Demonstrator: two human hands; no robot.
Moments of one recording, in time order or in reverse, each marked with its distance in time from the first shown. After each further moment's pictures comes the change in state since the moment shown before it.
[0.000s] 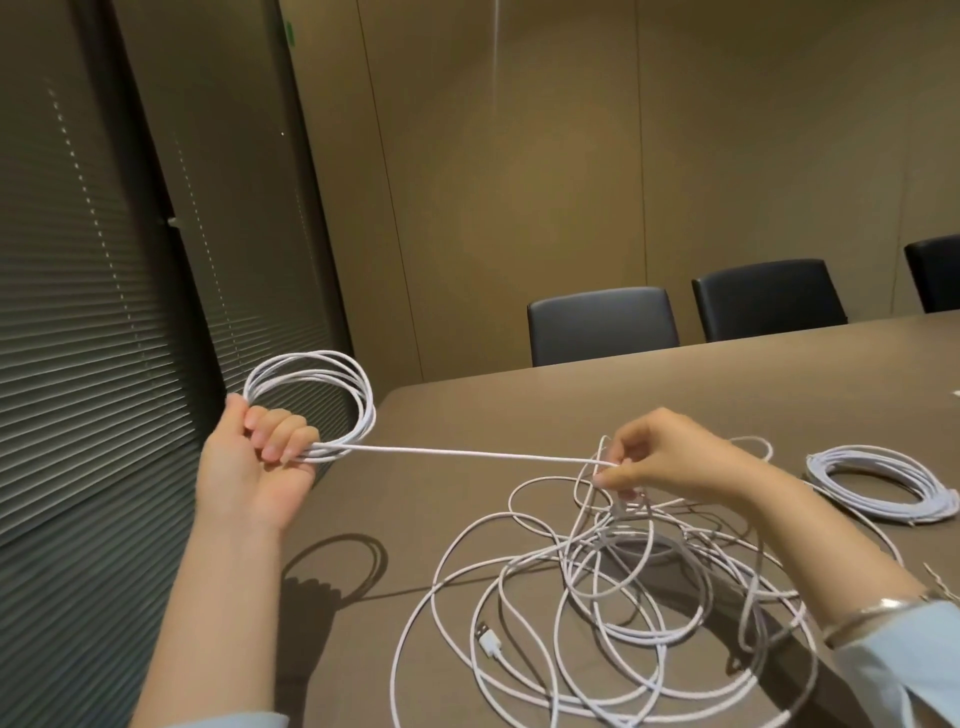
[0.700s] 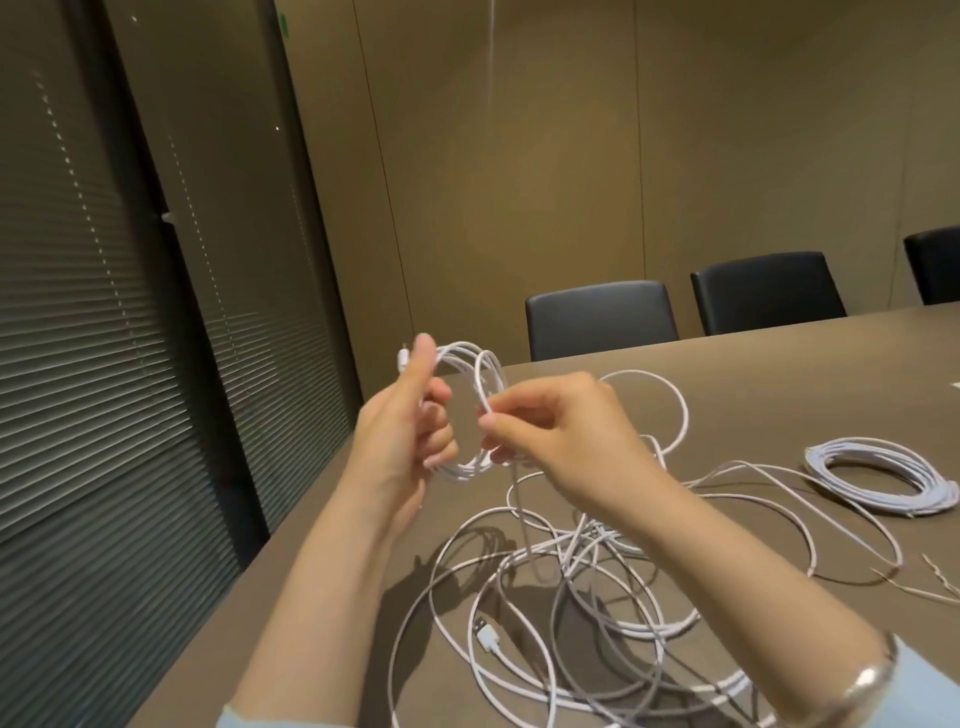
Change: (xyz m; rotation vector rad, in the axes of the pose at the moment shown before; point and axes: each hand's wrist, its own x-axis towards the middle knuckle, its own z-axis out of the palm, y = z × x) left_hand -0.040 -0.079 0.053 0.675 -0.311 -0.030; right_hand -0.013 -0.090 0.046 0.353 0.324 -0.318
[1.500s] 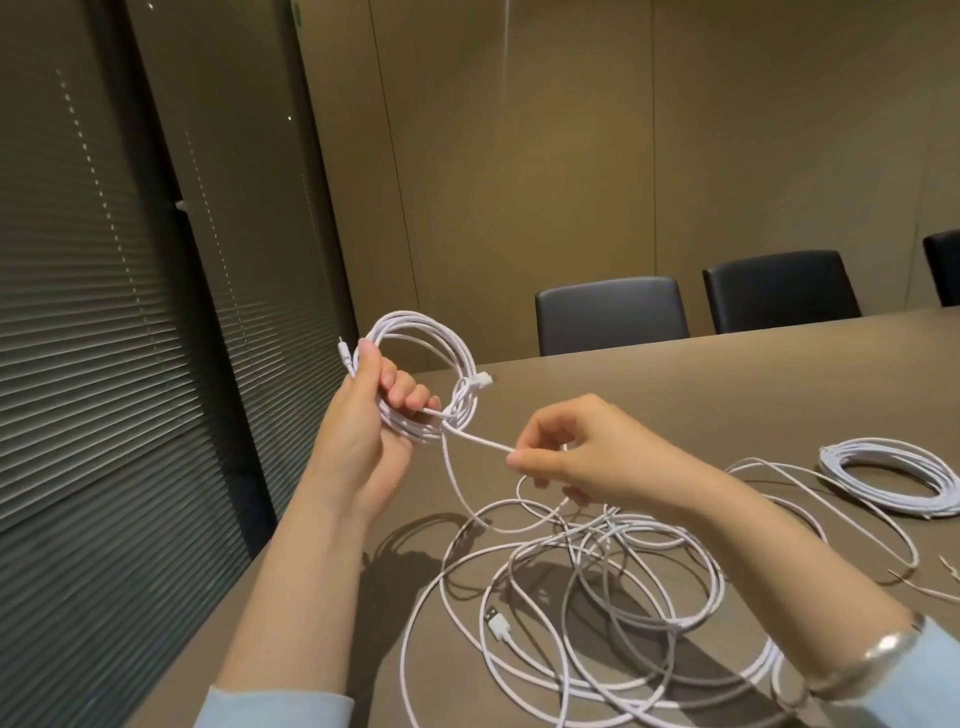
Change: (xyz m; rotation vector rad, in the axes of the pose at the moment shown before) left_hand 0.010 0.007 -0.029 -0.291 0.065 0.025; right_hand 0.001 0.014 -0.012 -0.125 -0.321 0.224
